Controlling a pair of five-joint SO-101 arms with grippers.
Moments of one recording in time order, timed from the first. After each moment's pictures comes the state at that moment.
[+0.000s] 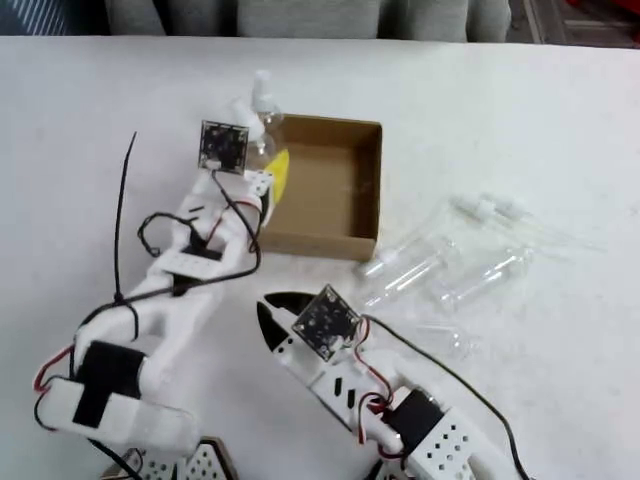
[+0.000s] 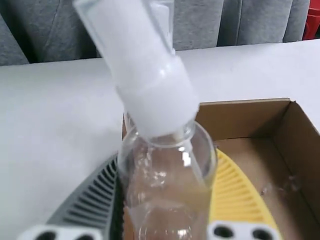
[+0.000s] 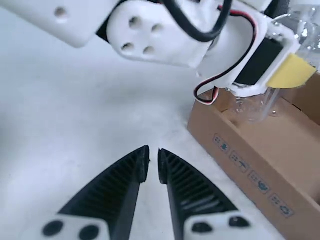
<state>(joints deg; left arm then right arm) 7.0 0.3 52.2 -22.6 3.8 -47.5 -85.5 93.5 22.0 8.3</state>
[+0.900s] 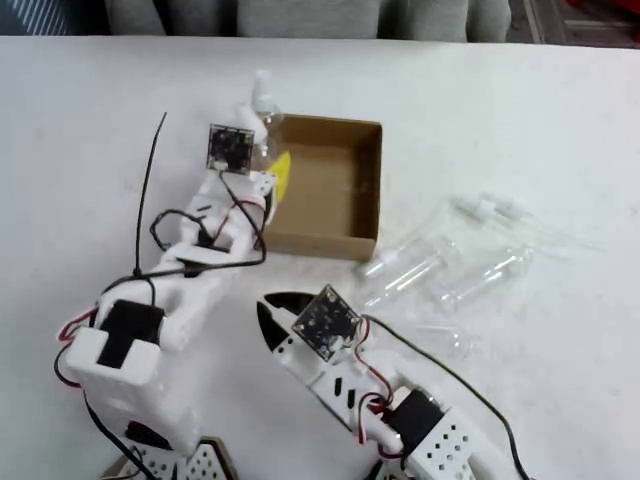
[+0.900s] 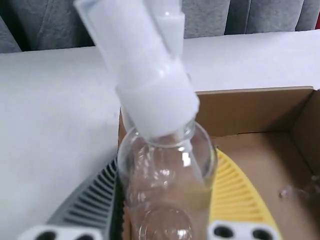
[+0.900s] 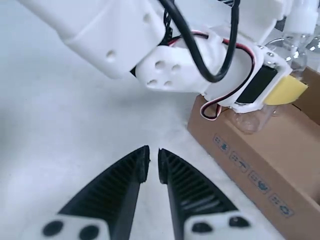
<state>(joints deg) 6.6 13.8 47.0 -31.3 3.8 -47.5 -85.5 93.5 22.0 8.3</state>
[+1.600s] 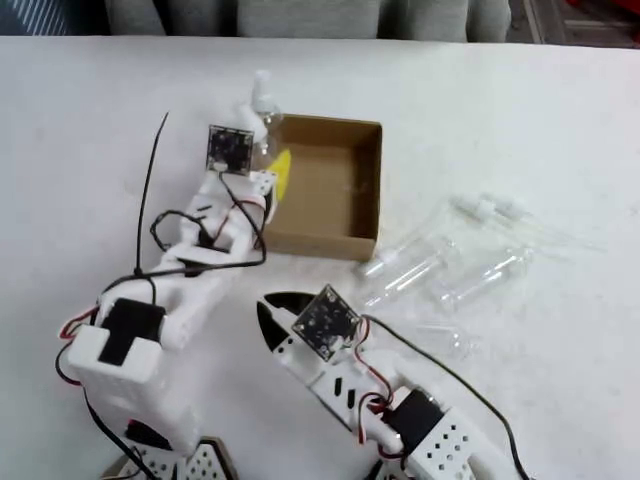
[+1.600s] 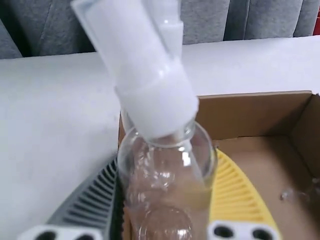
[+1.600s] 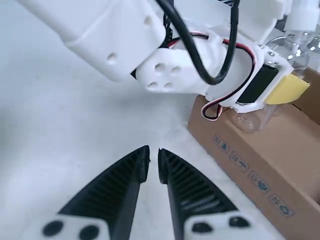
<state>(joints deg) 6.6 15.6 46.9 -32.6 3.8 -47.5 -85.5 93.5 22.0 8.3</state>
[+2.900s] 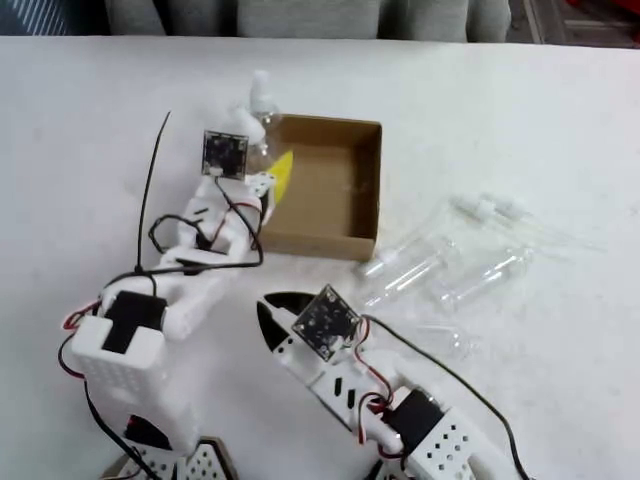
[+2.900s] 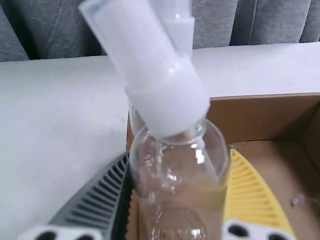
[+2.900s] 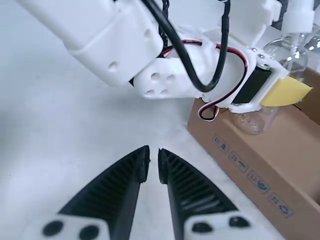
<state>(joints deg) 5.6 17.5 47.1 -37.3 3.8 -47.5 -85.5 93.5 22.0 8.3</state>
